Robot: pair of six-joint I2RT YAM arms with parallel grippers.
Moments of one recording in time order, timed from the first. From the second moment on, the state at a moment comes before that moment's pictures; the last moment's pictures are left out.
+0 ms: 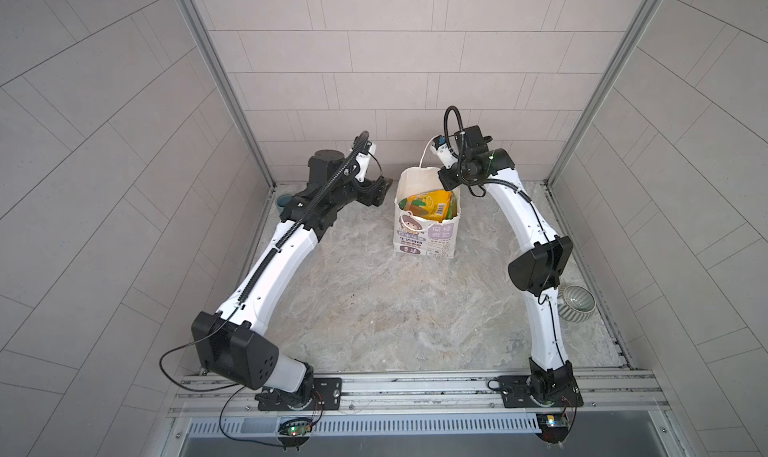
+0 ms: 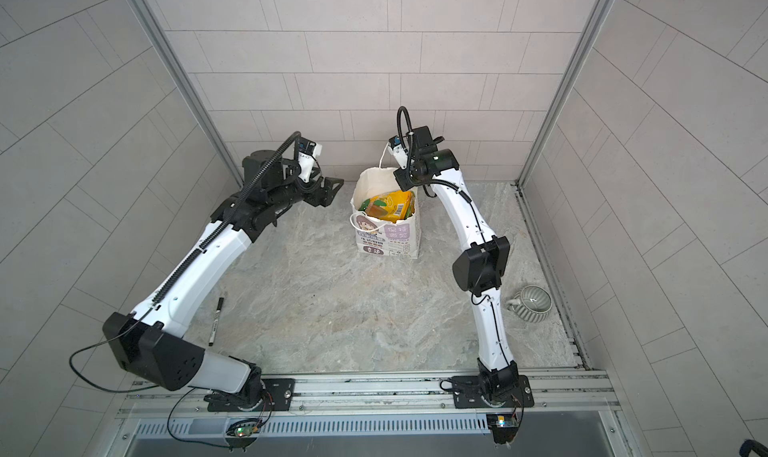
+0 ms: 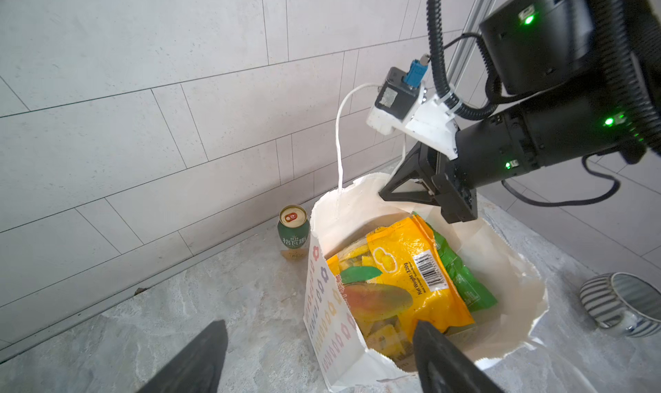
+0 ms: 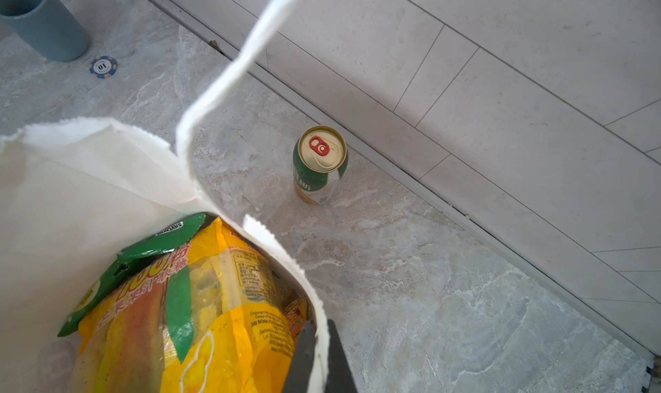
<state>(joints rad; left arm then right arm) -0.33 1.45 1.53 -0.40 0.27 0.03 0.31 2.24 2.52 -1.07 -0.11 -0.25</state>
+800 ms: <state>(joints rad) -0.59 1.09 0.96 -0.22 0.03 -0.13 0.44 1.59 1.52 -0.49 -0.20 -0.30</state>
